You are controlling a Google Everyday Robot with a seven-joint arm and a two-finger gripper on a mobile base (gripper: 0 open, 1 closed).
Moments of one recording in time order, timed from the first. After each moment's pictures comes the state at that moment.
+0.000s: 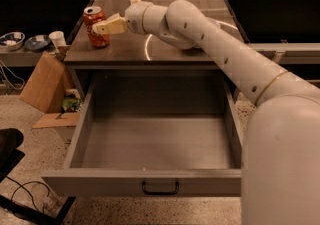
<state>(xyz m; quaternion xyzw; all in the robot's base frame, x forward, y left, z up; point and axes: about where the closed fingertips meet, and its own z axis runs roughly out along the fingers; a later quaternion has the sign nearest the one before) 0.810 0.134 0.922 -0.38 0.62 0.29 0.62</state>
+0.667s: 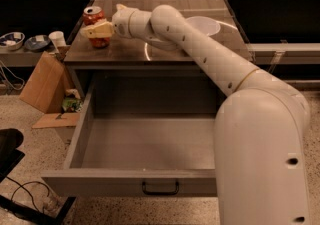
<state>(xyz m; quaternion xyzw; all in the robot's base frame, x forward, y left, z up) 0.827 0.177 0.894 -0.38 0.64 0.32 0.59</state>
